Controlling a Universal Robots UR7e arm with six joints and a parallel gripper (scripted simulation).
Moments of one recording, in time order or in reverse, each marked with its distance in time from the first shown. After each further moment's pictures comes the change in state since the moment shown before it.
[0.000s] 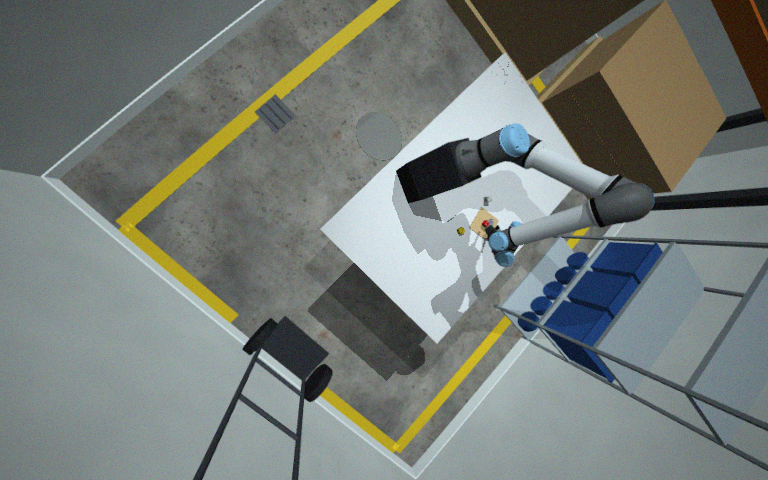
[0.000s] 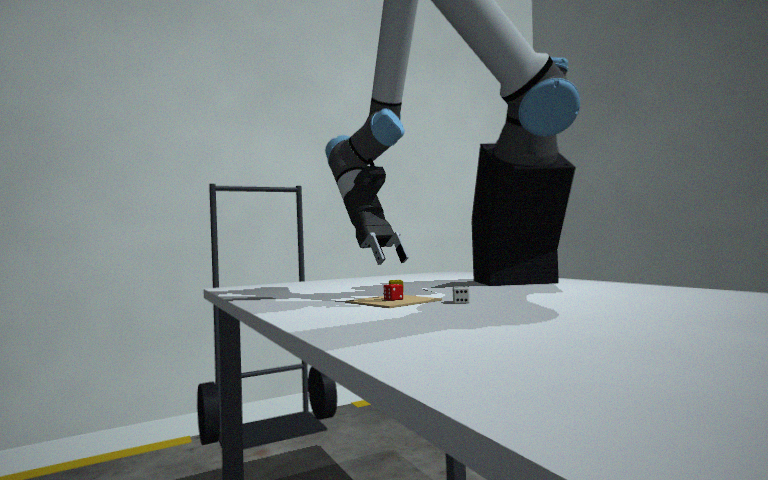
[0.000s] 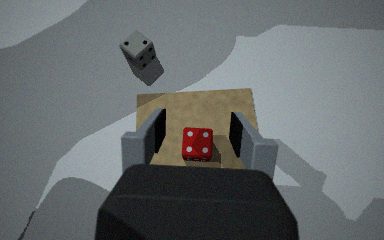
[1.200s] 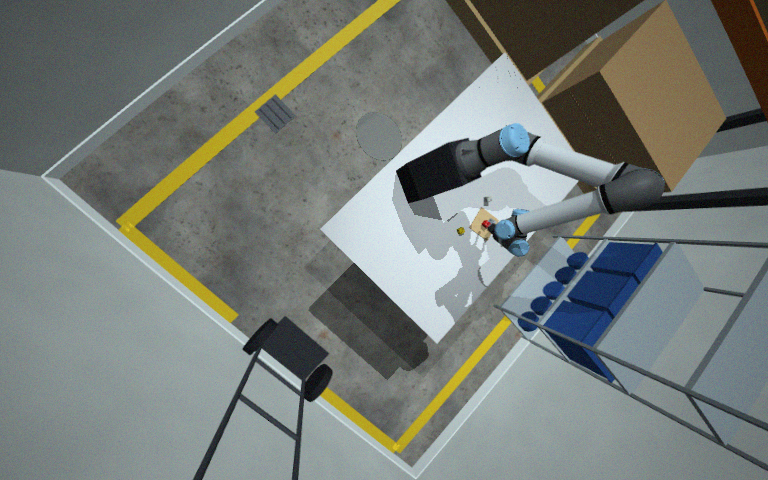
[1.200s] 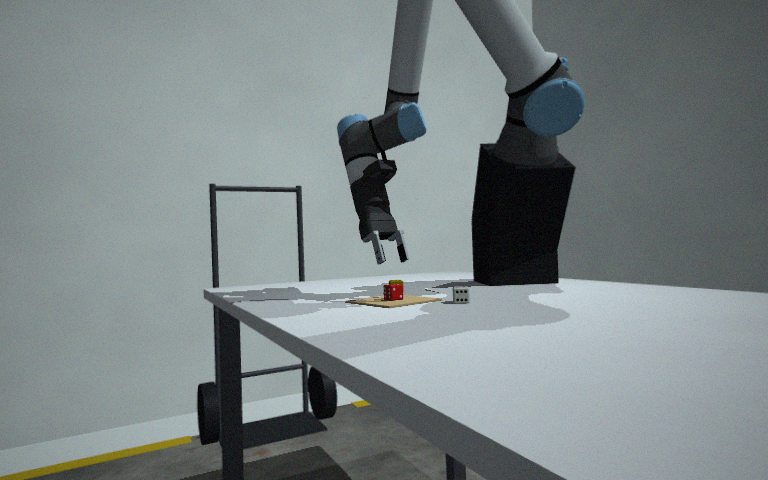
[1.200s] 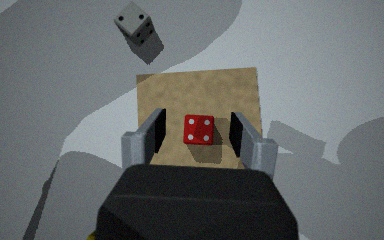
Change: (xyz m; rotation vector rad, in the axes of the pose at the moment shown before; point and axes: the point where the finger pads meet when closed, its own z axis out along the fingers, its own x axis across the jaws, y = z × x) arm 0.000 -0.002 0.001 -0.231 -0.004 0.002
